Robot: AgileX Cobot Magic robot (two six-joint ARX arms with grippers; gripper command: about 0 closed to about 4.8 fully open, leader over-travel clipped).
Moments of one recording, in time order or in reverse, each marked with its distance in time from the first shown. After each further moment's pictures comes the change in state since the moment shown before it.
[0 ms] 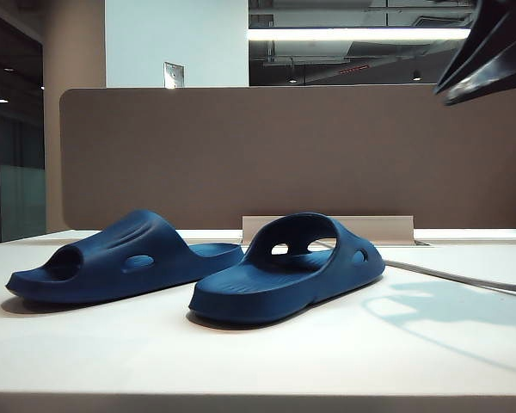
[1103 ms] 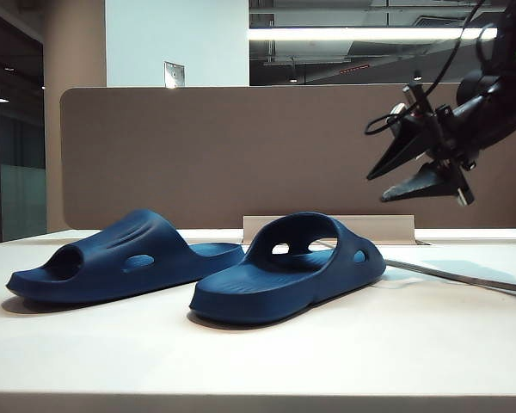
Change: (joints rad) left arm 0.000 0.000 0.000 0.000 0.117 -0.151; right arm -0.060 0.849 0.656 -0.270 -0.311 -0.281
